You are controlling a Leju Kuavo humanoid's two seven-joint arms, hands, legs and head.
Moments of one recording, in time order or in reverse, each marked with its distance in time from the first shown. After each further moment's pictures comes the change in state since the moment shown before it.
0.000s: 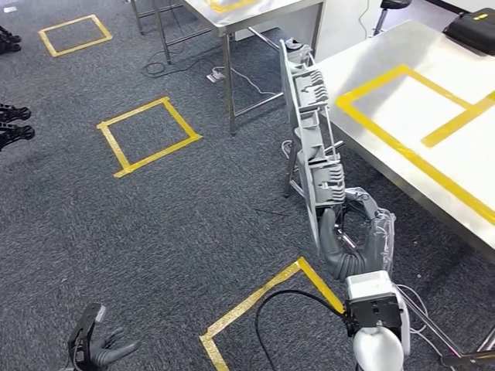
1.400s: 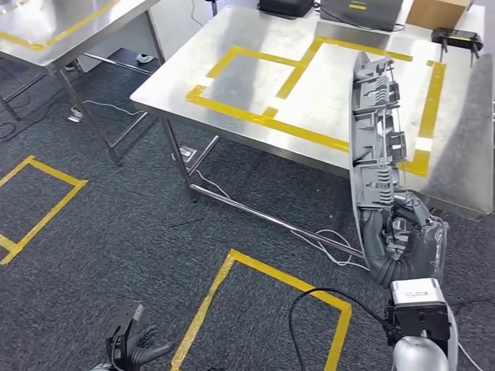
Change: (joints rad) left arm 0.008 -0.202 -0.024 -0.136 -0.116 0.018 0.016; right arm 0.055 0.010 -0.198 -0.137 0.062 0.114 -0.005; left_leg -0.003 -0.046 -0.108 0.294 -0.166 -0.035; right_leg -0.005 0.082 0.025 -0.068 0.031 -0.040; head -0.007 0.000
